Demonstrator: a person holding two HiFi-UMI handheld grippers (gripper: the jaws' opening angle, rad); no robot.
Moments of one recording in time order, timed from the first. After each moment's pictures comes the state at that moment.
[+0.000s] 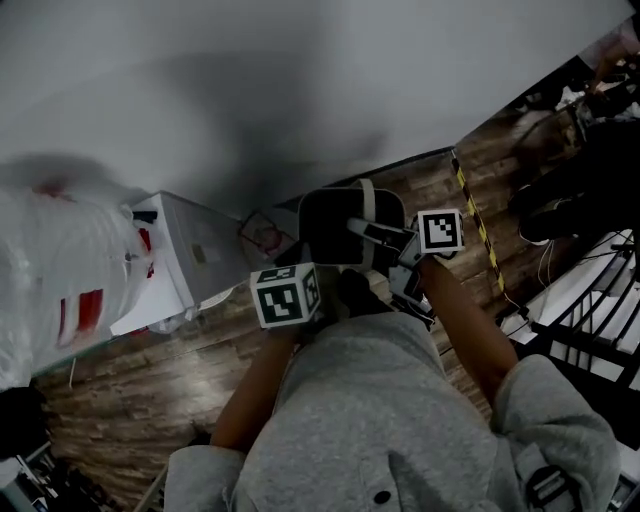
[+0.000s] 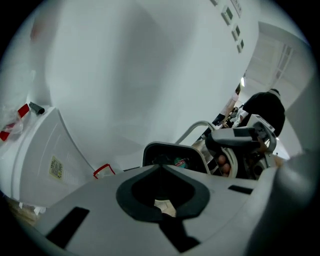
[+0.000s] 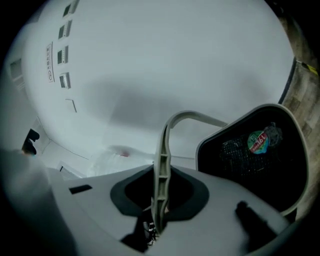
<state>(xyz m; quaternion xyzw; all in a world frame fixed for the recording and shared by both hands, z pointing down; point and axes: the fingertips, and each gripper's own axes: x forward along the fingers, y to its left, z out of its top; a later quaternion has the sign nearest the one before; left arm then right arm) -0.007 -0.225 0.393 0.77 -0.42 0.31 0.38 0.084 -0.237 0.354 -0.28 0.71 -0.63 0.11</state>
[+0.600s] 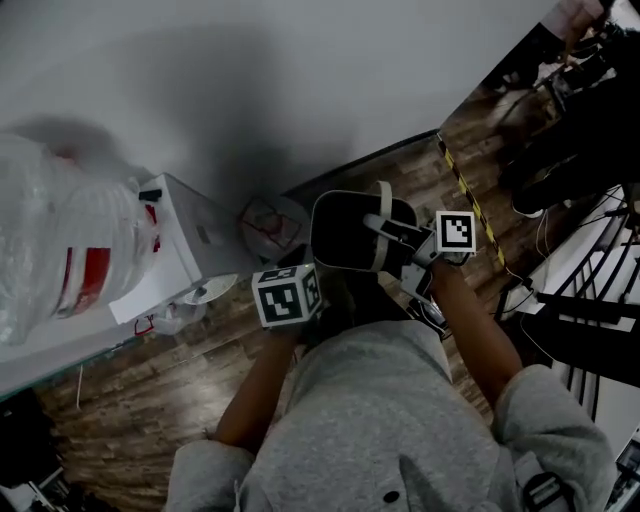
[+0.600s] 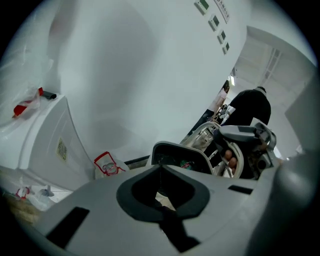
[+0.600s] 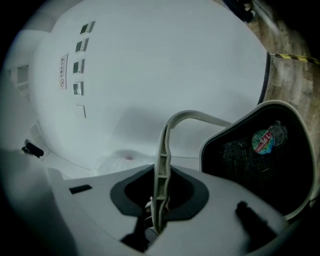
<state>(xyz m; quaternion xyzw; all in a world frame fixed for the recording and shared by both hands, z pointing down) -0.047 -0.147 0.394 0.79 -0.37 0.31 0.38 0.070 -0.150 0.341 -0.34 0.67 -0.64 0.19</state>
